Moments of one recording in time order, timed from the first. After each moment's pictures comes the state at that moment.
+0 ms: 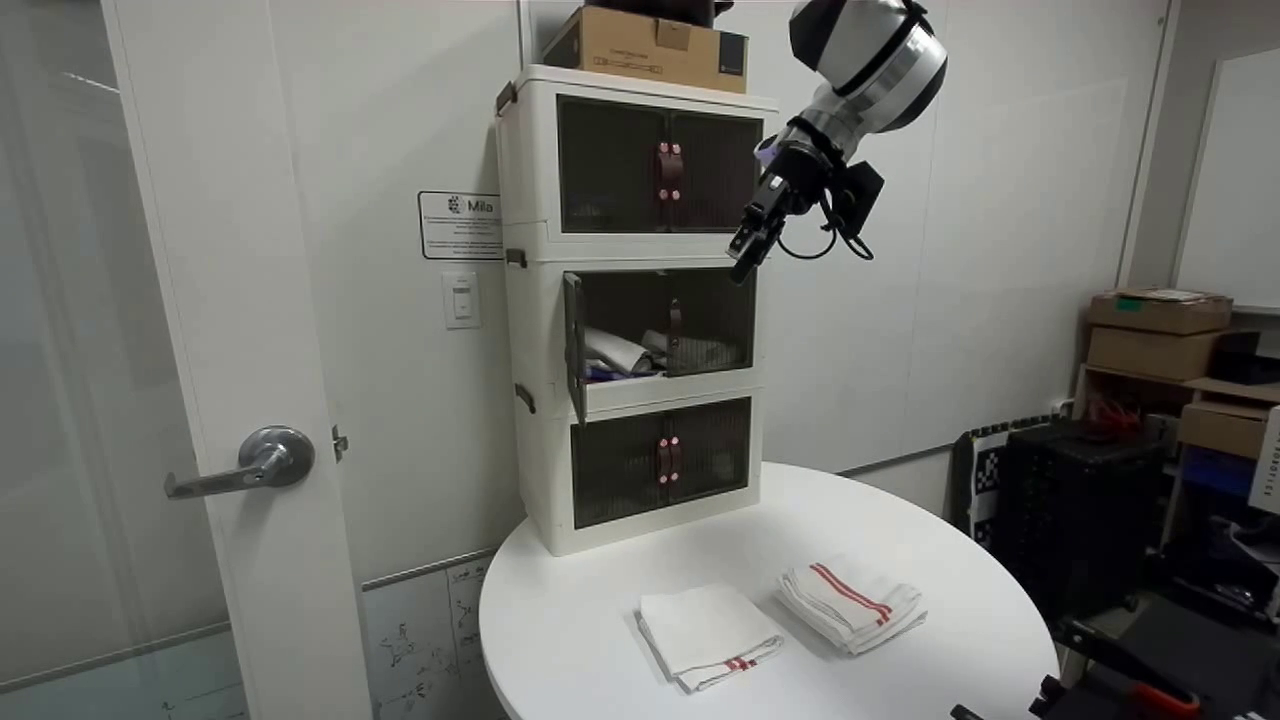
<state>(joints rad) 0.11 -0.05 -0.28 -2.01 0.67 1.90 -1.11</state>
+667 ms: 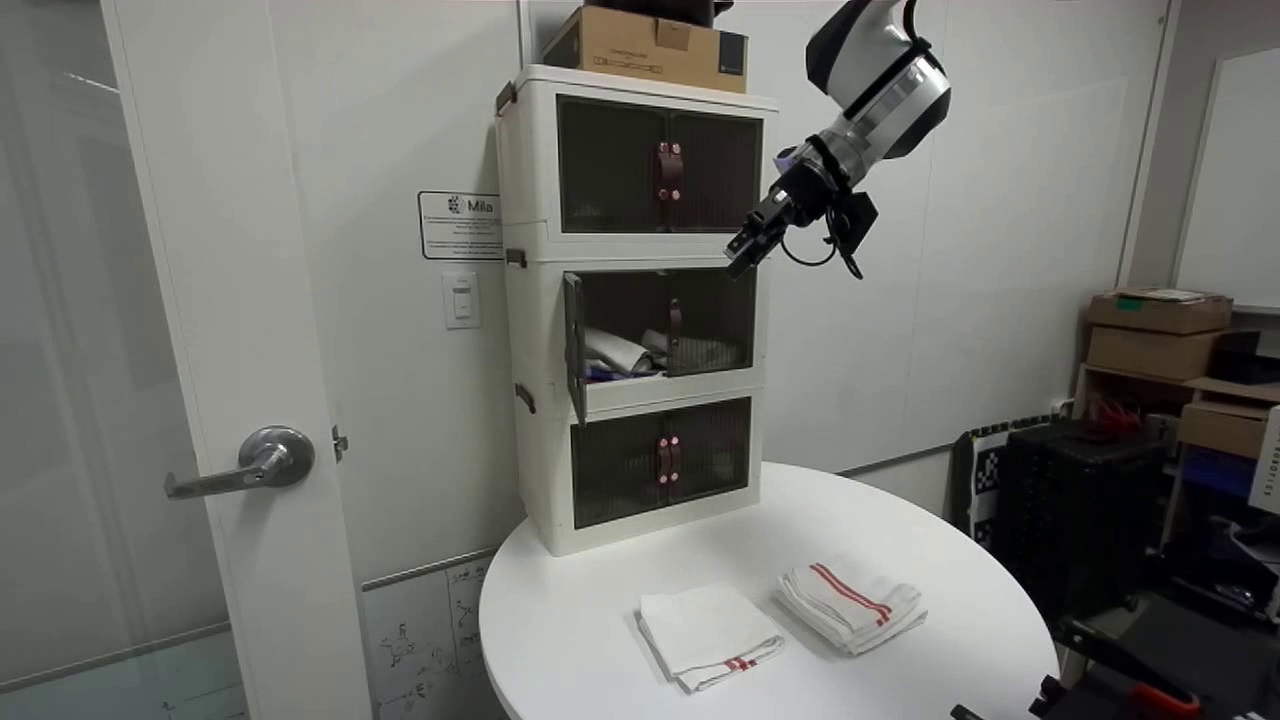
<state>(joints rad) -0.06 0.04 -0.20 -1.97 0.89 1.96 -1.32</state>
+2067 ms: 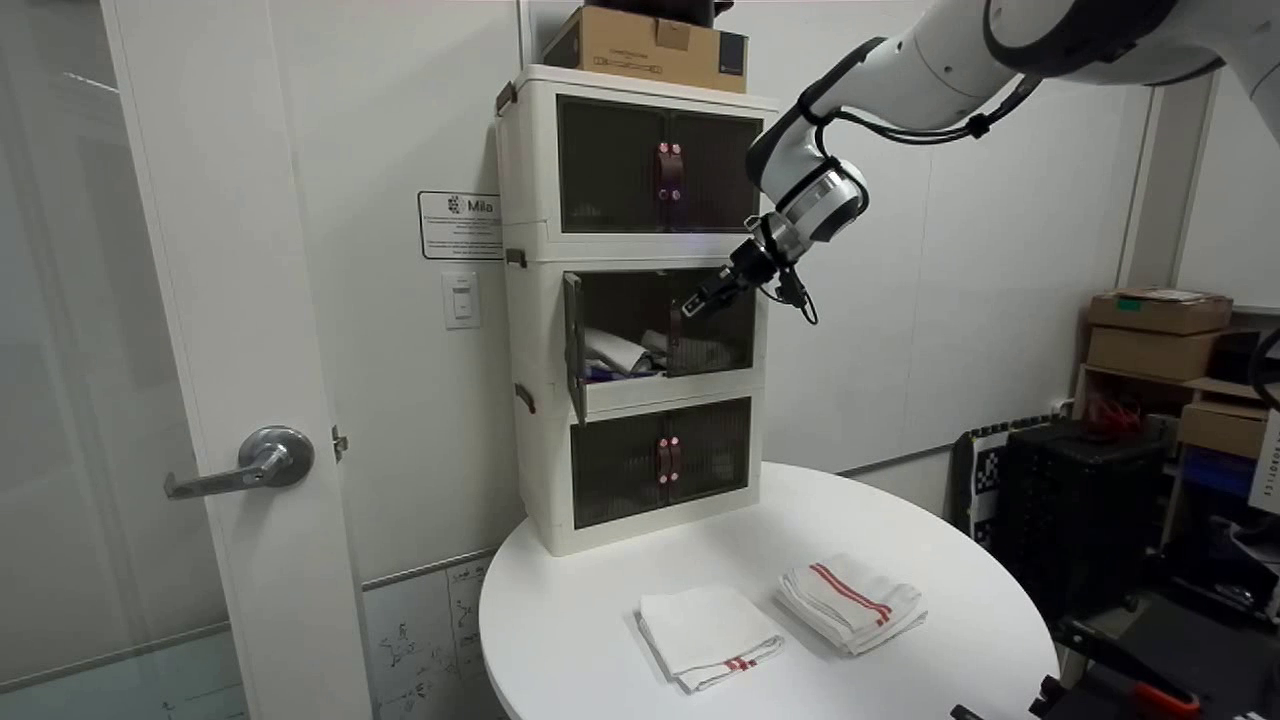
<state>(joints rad) -0.17 0.53 -0.09 -1.54 1.03 2.26 -1.36</state>
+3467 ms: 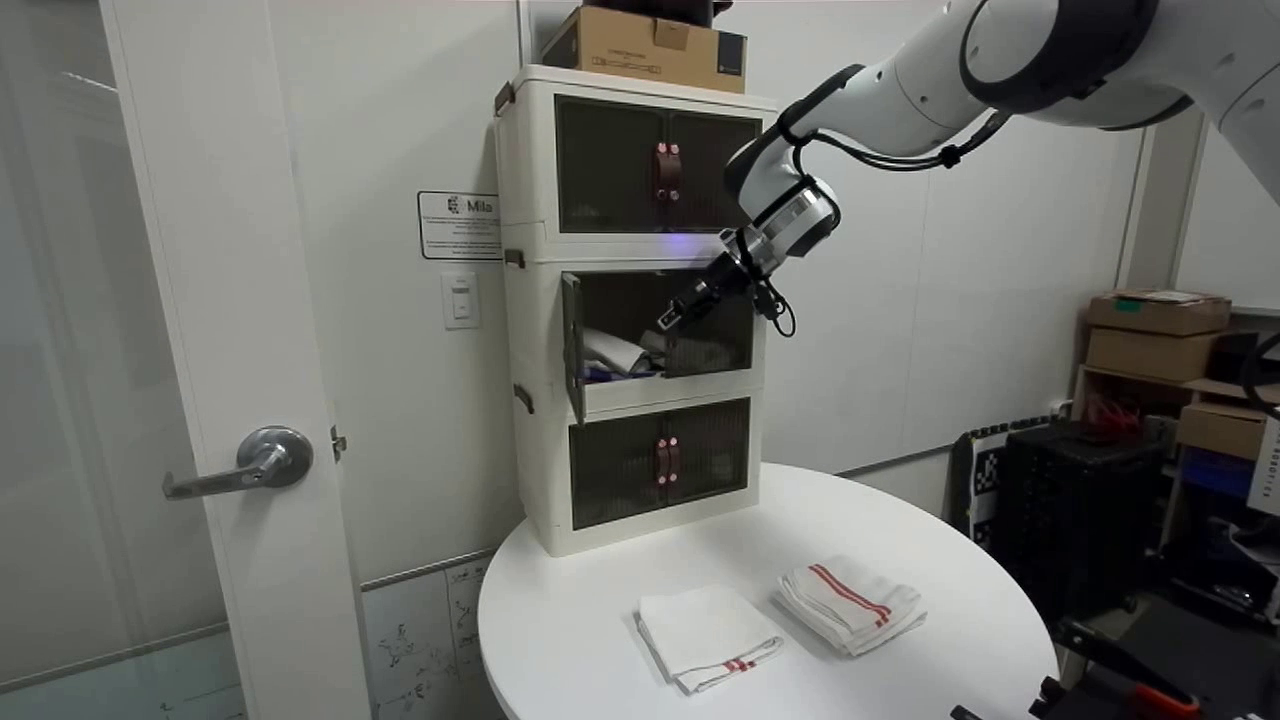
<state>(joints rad) -0.22 0.63 0.04 -1.43 0.97 2.24 -1.36</state>
